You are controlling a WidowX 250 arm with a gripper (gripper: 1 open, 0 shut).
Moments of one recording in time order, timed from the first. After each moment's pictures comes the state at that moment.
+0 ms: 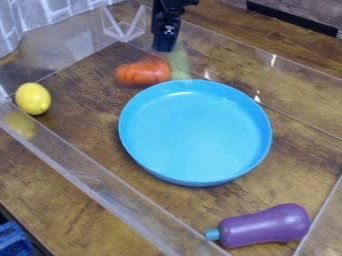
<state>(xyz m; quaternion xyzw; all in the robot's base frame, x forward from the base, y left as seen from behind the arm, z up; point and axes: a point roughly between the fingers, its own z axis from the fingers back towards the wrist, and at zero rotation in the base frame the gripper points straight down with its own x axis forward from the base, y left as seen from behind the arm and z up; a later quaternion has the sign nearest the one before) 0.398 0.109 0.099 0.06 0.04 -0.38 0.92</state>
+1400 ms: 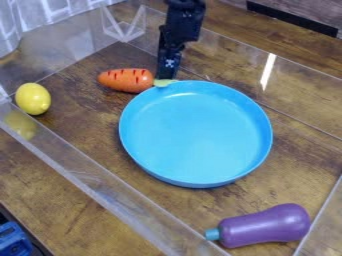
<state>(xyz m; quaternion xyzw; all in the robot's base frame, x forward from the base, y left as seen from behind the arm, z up) 0.421 0.113 0.036 0.05 0.04 -0.42 0.91</state>
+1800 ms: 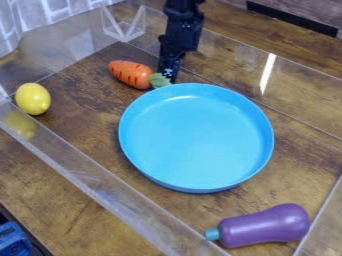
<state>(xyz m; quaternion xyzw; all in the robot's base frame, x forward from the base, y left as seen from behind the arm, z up) 0.427 0.112 0.025 0.05 0.04 -0.44 0.90</state>
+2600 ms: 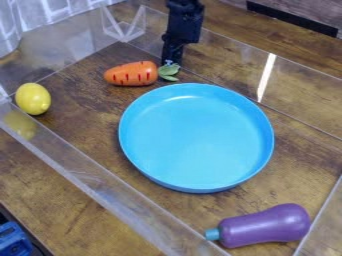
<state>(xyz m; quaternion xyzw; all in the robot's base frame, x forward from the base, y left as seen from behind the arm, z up) 0.442 0.128 0.024 0.04 0.02 -0.47 0.88</state>
